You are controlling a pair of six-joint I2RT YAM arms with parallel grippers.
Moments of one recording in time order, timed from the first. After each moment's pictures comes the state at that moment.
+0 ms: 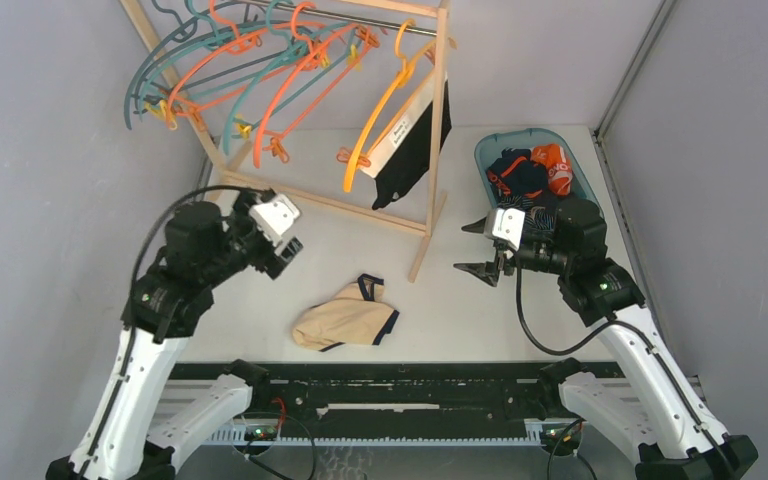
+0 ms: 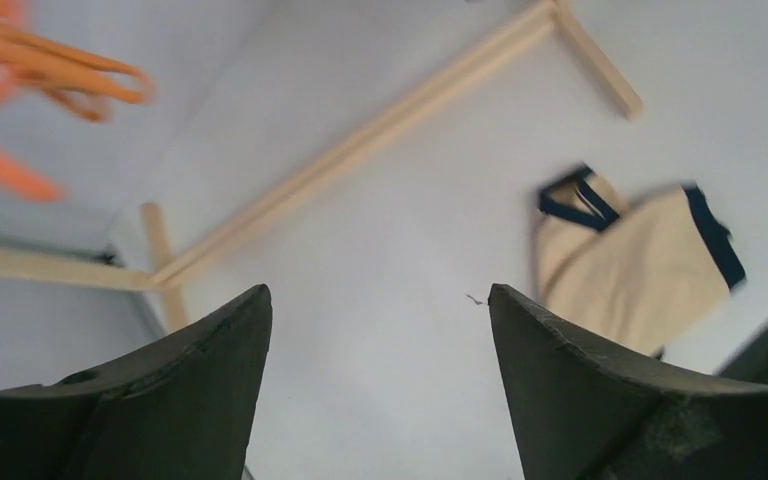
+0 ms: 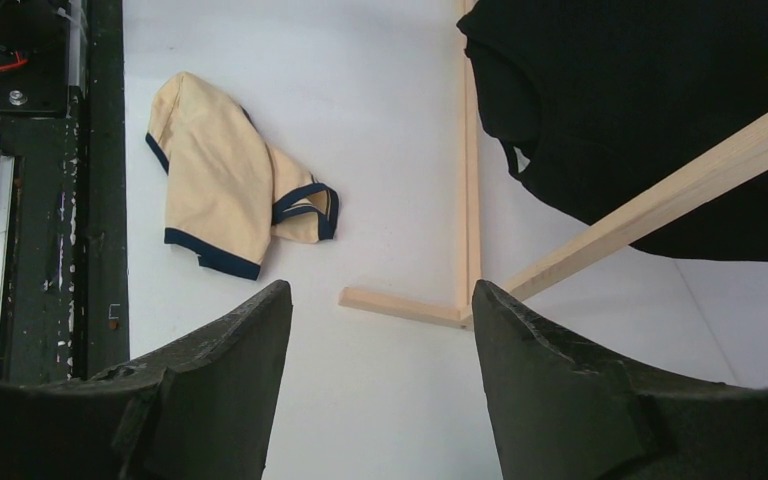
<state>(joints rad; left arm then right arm) -0.38 0.81 1.24 -0.80 0.15 0.49 0.34 0.82 0.91 -0.43 -0.87 -0.57</state>
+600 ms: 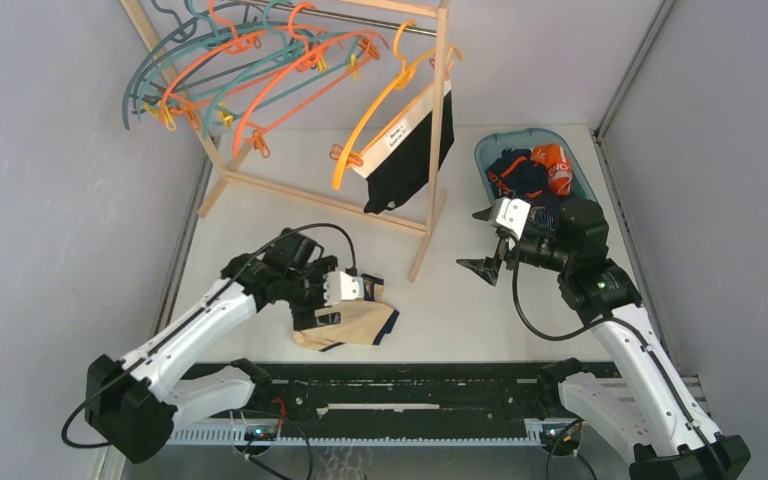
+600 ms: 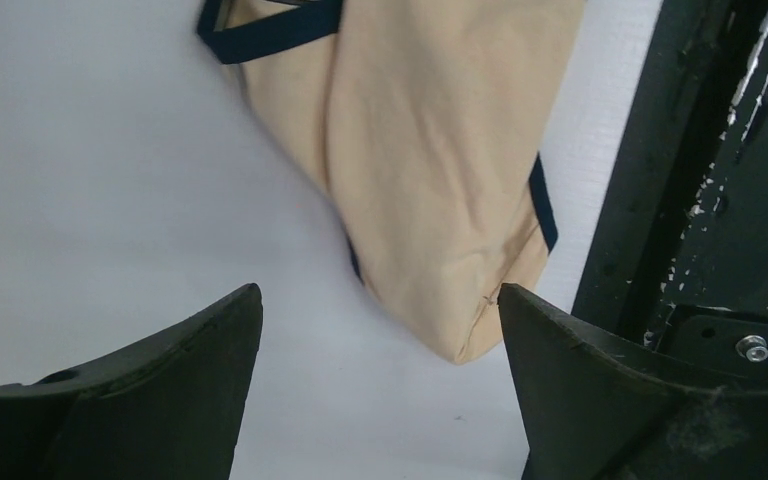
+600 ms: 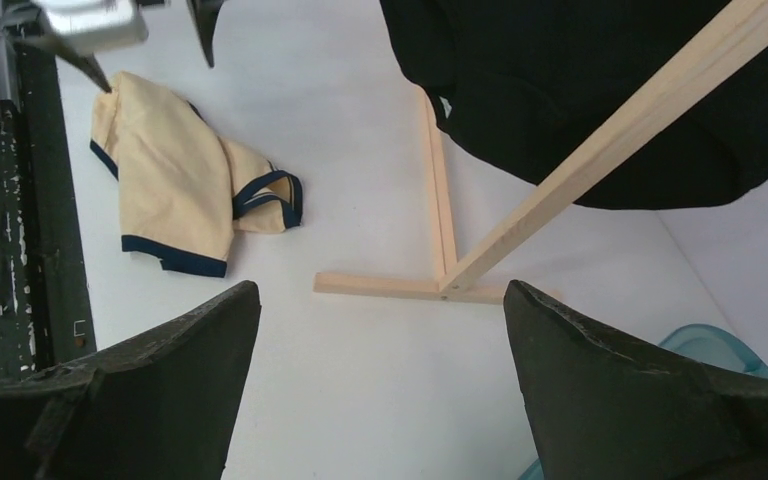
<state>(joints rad) -0.55 1.03 0.83 -0.89 0.28 0.88 0.29 0.82 0.87 -0.36 -0.82 -0.50</state>
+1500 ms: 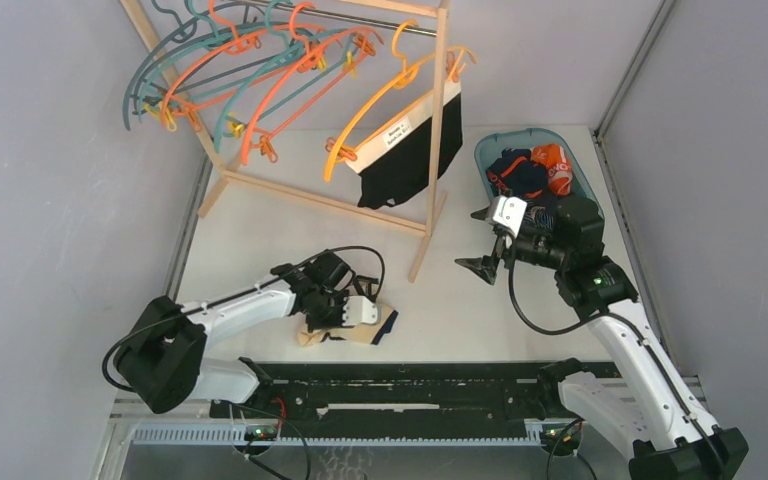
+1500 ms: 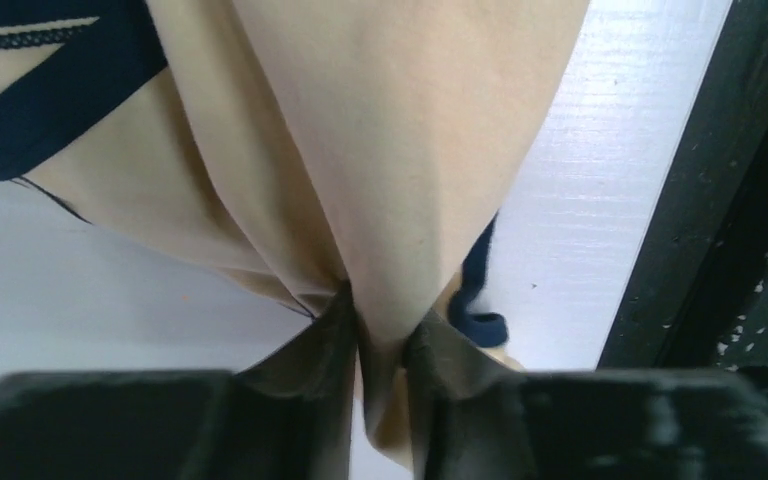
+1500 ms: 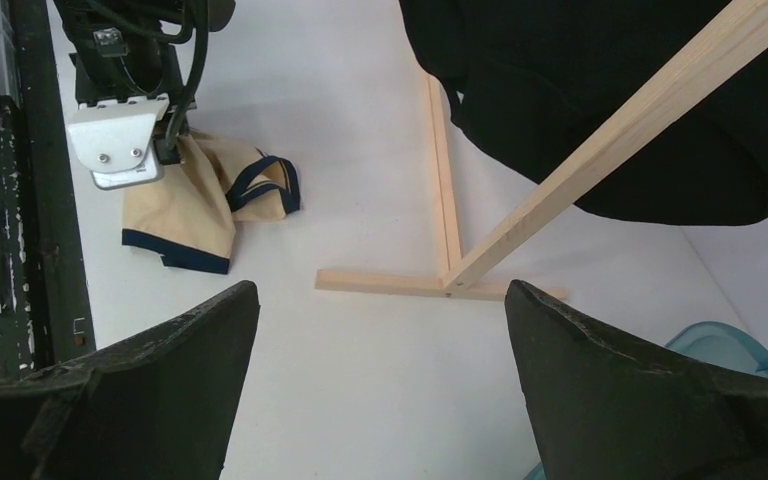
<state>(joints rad) -0.69 1.33 0.66 -0.66 0.17 0.87 0.28 0.85 0.86 -0.35 -0.81 -0.50</state>
